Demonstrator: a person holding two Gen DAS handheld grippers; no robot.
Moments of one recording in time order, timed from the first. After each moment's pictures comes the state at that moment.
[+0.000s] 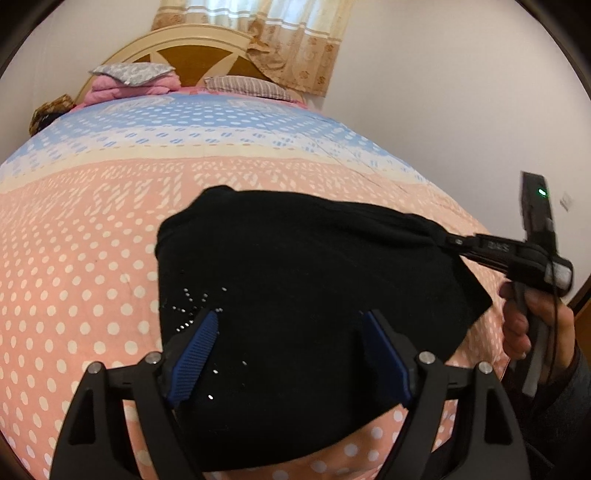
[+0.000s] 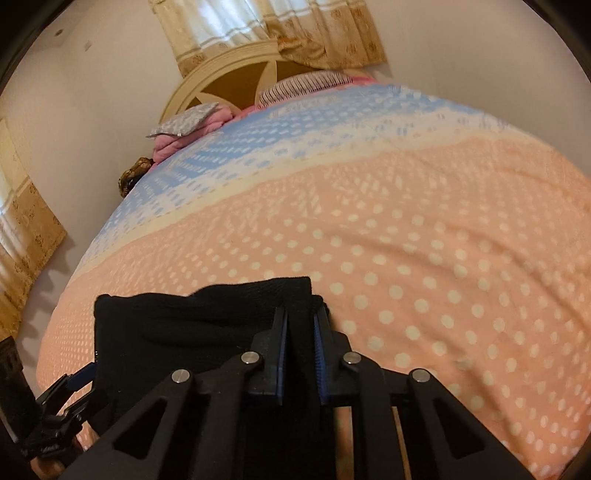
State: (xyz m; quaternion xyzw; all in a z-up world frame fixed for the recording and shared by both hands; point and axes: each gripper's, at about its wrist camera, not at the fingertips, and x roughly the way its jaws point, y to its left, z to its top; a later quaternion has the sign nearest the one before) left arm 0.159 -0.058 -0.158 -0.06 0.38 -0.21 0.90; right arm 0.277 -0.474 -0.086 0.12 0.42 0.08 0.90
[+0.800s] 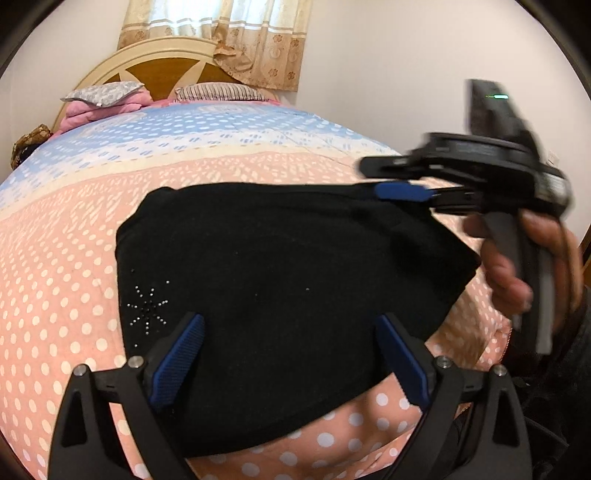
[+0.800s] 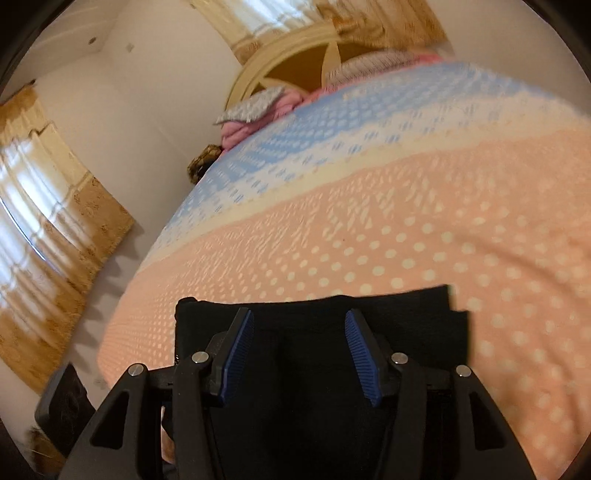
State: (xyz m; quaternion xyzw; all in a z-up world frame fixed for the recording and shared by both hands) left arm 0.145 -0.081 -0.162 -0.01 0.37 -0.24 0.90; right arm 0.289 -0.432 -0.065 0.16 0.41 0.22 0.87
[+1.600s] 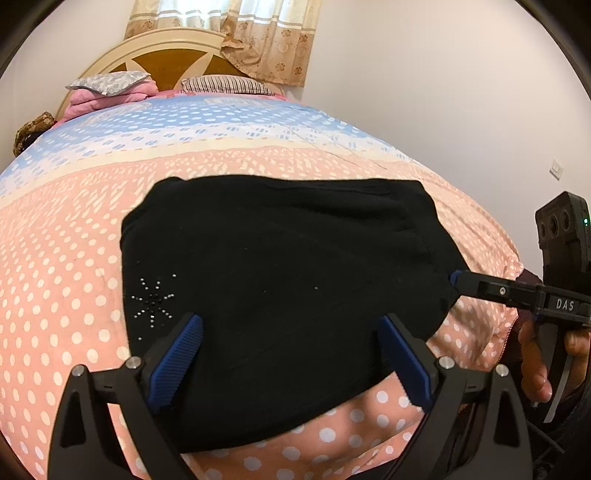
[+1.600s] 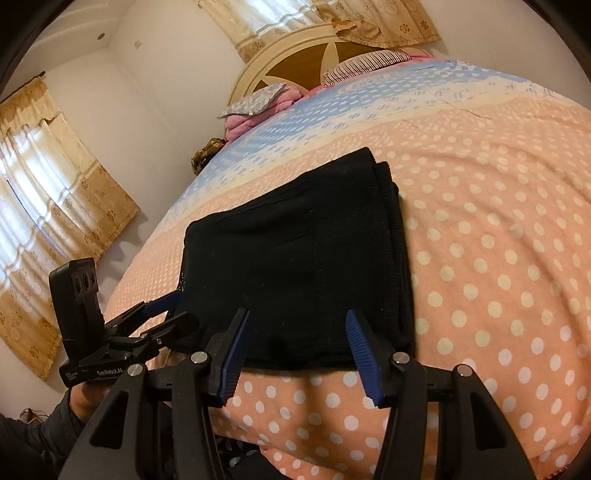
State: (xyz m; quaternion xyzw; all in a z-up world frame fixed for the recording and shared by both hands) left arm 0.147 -0.072 -0.161 -0.03 0.38 -0.23 0.90; right arm 0.197 -0.473 -0.093 0.16 0.42 0.22 0.86
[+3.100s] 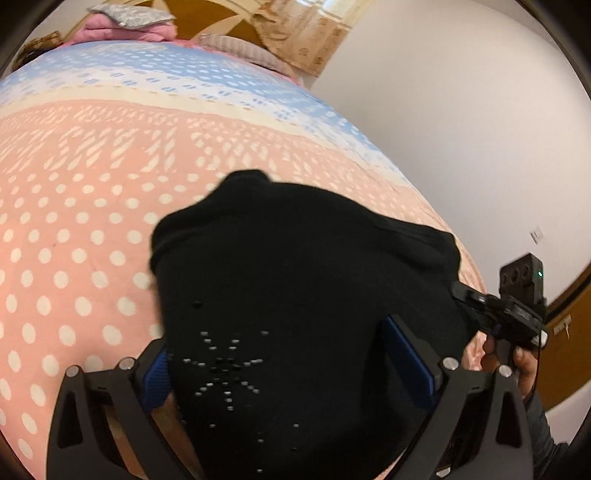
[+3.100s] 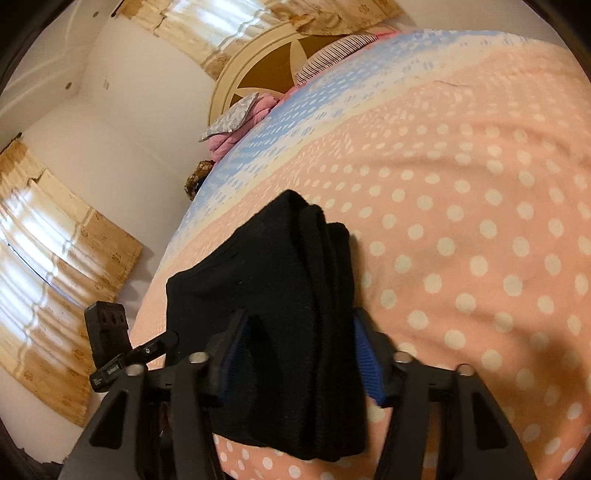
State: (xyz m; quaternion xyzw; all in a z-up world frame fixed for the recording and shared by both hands) left arm 0.233 -0.033 -0.189 -0.15 0.43 -0.29 0.84; right arm 0.255 -0.516 -0.119 0.25 0.43 0.21 0.84
